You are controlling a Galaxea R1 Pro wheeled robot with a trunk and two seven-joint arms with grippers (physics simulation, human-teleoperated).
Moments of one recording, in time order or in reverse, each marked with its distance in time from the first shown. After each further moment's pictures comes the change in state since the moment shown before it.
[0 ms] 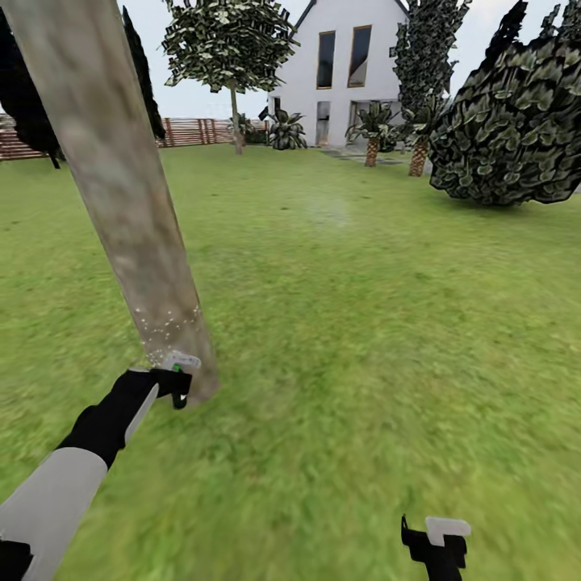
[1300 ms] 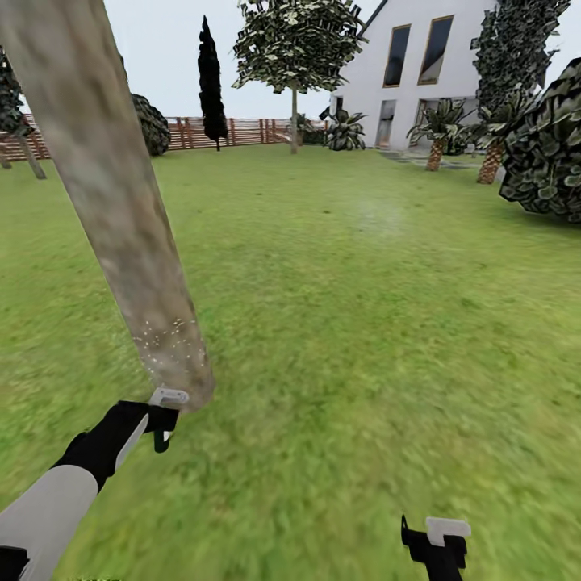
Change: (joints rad) left arm 0.037 0.024 0.009 0.213 -0.006 -0.052 0.003; right arm 0.000 0.000 0.000 0.002 0.000 0.000 0.000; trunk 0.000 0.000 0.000
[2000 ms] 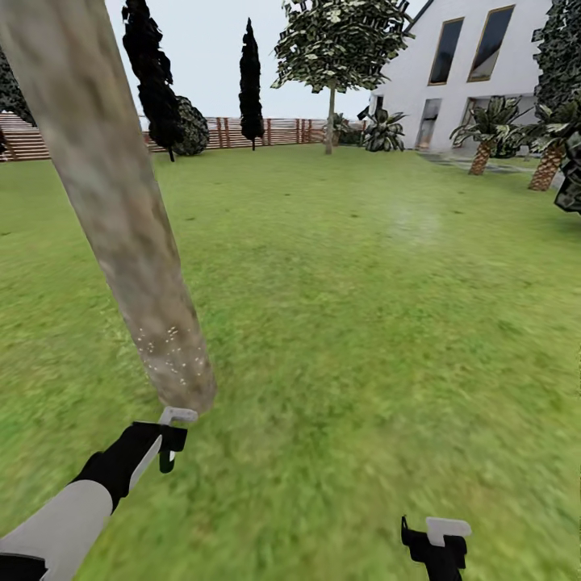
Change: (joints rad) left arm 0.037 -0.064 -0.004 0.100 0.004 -0.086 0.087; right arm 0.000 0.000 0.000 0.000 -0.001 0.000 0.000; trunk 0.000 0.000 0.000
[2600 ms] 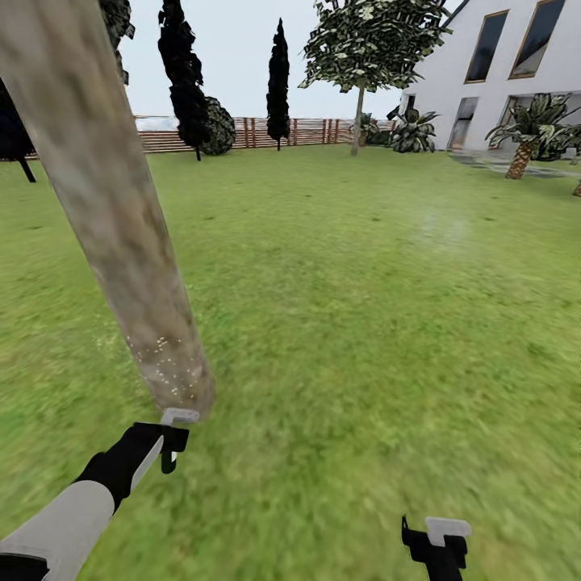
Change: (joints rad) left arm 0.001 -0.006 -0.001 0.002 0.002 -0.001 0.000; right arm 0.000 -0.001 0.000 0.000 0.001 0.000 0.000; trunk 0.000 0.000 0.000
